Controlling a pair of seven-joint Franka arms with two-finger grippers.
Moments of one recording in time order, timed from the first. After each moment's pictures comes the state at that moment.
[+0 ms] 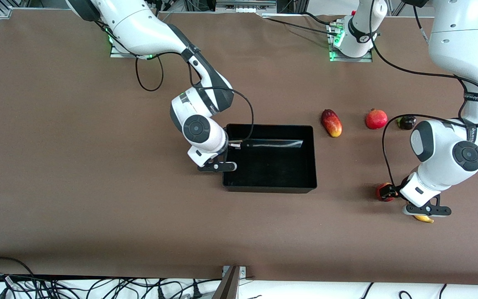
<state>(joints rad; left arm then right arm) -0.02 0.65 0.06 -1.60 -0.03 2.38 0.11 0.64 0.84 0.03 -1.27 0.22 2.08 0.56</state>
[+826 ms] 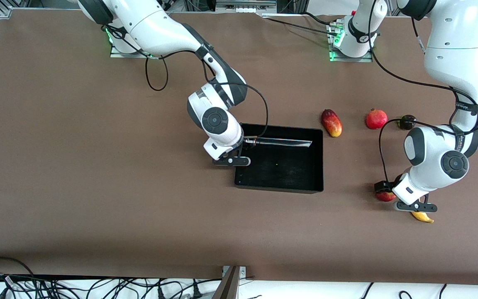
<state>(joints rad) 0.00 0.71 0.06 -1.64 -0.03 2.38 0.13 0.69 0.87 0.02 -1.23 0.22 2.09 0.64</state>
